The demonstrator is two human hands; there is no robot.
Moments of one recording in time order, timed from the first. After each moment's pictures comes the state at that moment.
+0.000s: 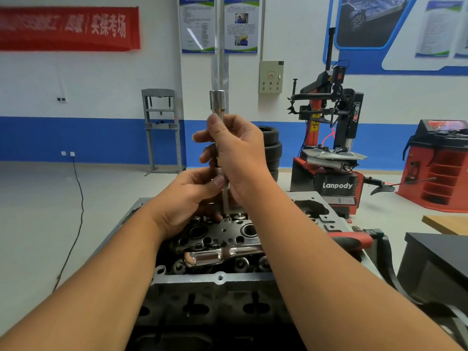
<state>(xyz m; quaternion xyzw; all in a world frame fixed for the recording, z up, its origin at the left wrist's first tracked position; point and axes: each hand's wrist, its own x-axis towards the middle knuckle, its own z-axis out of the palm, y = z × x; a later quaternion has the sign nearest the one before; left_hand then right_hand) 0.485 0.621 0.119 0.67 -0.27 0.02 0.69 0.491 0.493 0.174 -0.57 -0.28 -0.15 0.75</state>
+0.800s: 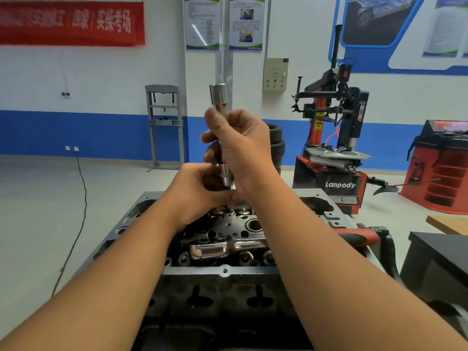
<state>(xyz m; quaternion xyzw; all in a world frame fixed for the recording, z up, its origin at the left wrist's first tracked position) 0.485 0.618 0.117 0.77 -0.23 0.14 0.58 0.490 0.493 0.172 -0.57 -0.29 -0.15 0.75</state>
